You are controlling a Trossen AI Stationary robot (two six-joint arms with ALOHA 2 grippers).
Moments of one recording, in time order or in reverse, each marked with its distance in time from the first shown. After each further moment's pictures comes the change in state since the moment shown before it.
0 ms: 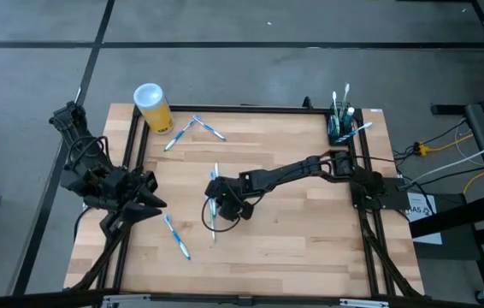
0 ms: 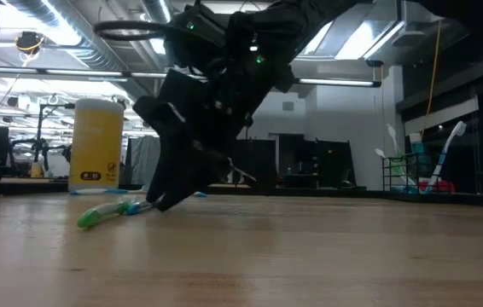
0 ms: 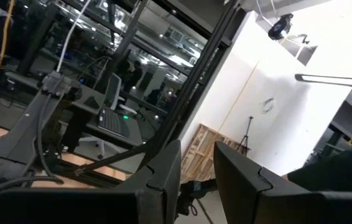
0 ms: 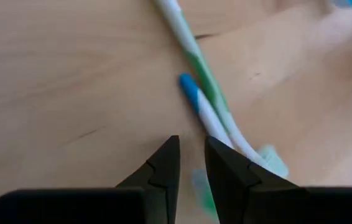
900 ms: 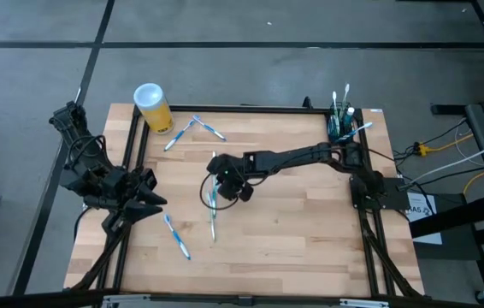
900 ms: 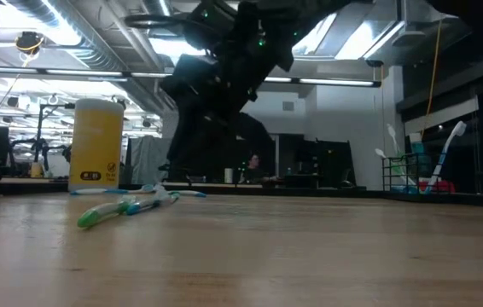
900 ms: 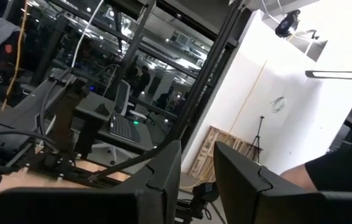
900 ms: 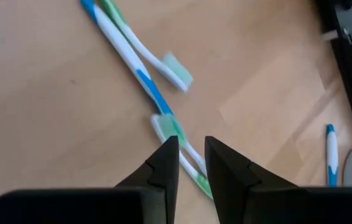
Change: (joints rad) left arm 0.000 0.000 0.000 0.009 -0.031 0.065; right arm -0.095 -0.109 0.011 -0.077 0.071 0.012
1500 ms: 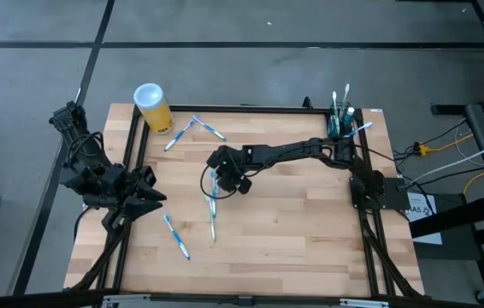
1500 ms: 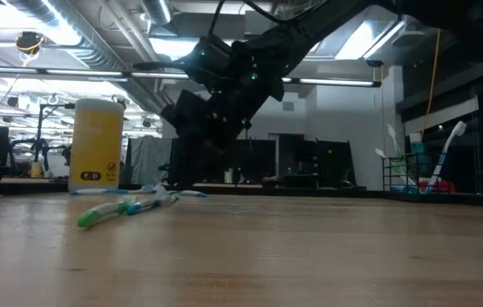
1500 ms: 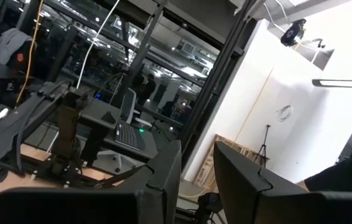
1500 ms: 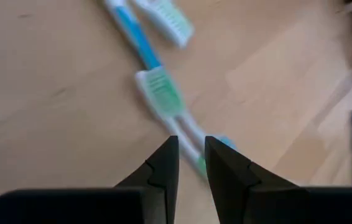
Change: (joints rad) left arm 0.004 0.000 0.000 0.044 -0.034 0.032; right arm -0.083 0.081 -0.001 0.073 -0.078 -0.062
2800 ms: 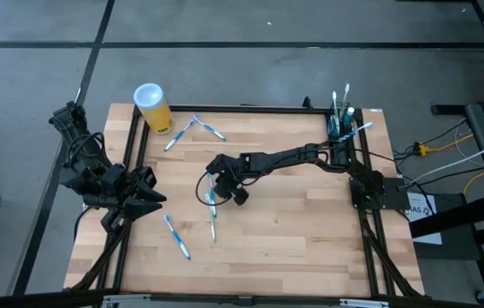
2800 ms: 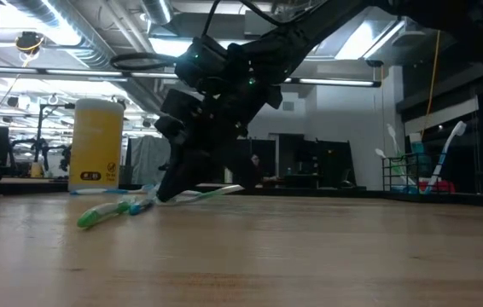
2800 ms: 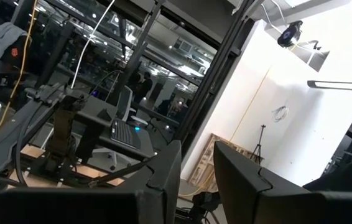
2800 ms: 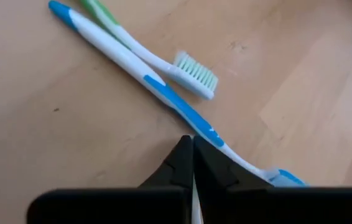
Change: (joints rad) left arm -0.002 0.000 0.000 -0.004 0.015 -0.026; right arm 0.046 0.044 0.001 0.051 -0.064 0.240
